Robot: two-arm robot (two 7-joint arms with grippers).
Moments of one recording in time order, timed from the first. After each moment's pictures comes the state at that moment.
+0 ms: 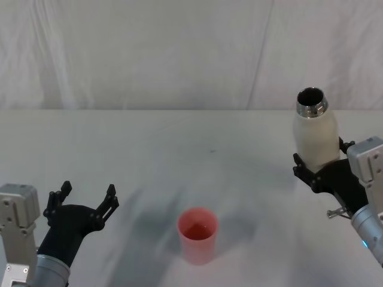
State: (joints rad) left arm 0.27 0.24 0.04 -1.85 -0.25 -0.02 -0.02; right arm 0.06 0.23 -0.22 -1.64 -0.08 -0.01 0.10
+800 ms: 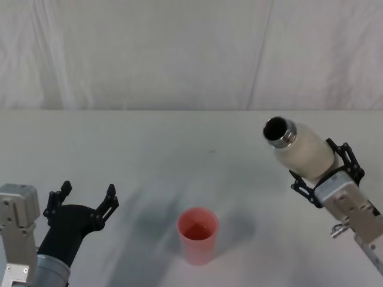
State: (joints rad) left arm 0.27 0.24 0.04 -1.85 -0.25 -0.02 -0.02; right arm -0.01 0.31 -0.26 -1.75 -0.40 -0.06 0.08
